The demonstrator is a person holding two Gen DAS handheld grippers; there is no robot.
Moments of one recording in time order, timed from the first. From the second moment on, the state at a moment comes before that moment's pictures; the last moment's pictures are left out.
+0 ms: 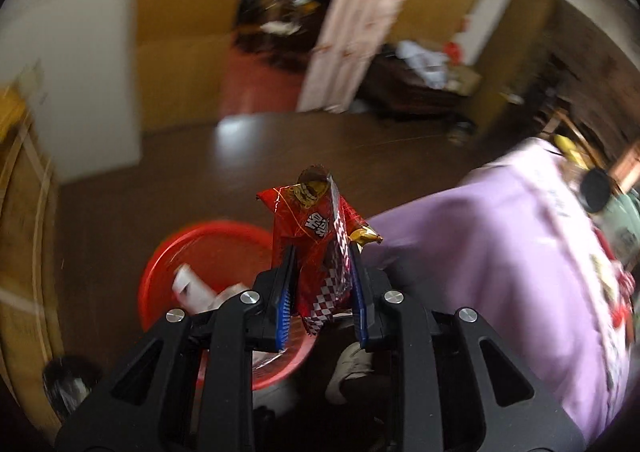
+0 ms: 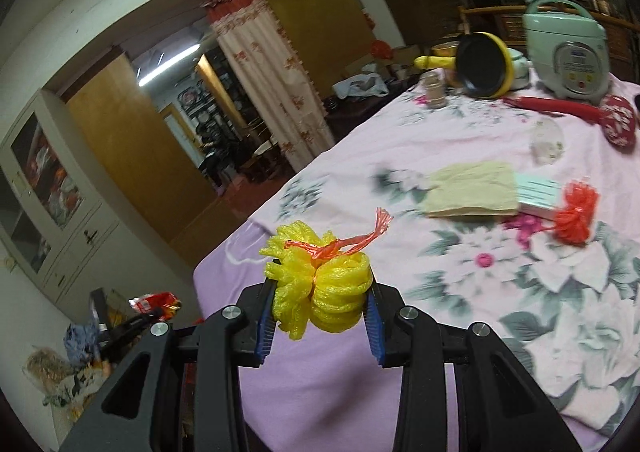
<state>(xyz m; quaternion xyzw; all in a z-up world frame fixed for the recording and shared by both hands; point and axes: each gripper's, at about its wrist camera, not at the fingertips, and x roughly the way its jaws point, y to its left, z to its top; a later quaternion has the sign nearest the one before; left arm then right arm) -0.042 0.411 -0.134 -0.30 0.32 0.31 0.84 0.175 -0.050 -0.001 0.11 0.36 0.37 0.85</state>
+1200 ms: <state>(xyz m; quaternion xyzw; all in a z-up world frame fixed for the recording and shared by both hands) -0.134 0.457 -0.176 -0.37 0.31 0.43 0.76 0.093 0.283 -0.055 -0.10 0.45 0.51 0.73</state>
